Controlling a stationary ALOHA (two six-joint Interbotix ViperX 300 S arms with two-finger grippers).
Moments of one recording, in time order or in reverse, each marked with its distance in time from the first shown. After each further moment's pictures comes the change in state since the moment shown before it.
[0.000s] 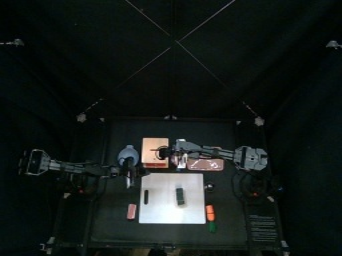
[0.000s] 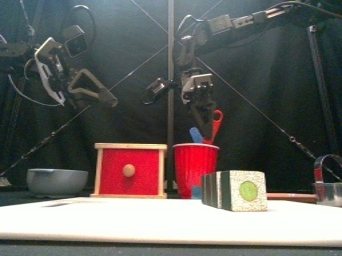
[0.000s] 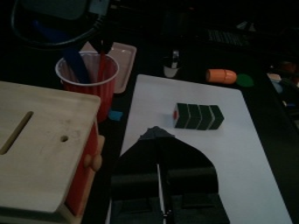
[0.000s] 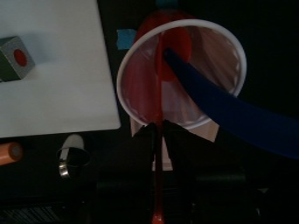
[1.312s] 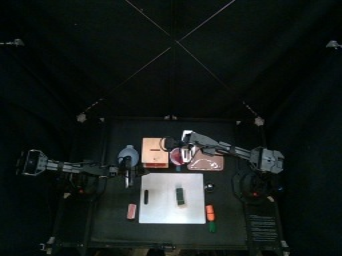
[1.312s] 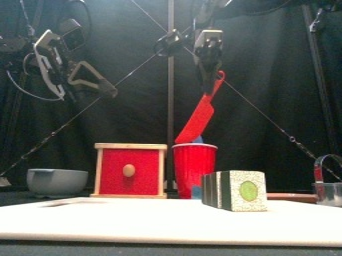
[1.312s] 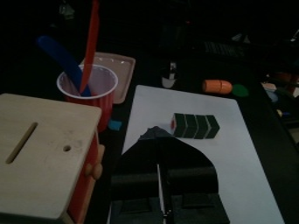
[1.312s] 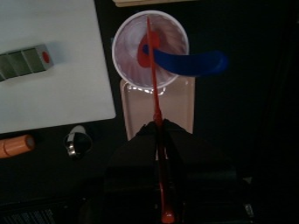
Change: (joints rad) left arm 0.000 -0.058 0.002 0.000 0.000 0.002; right arm -0.014 -0.235 -0.074 -0.015 0.067 -0.005
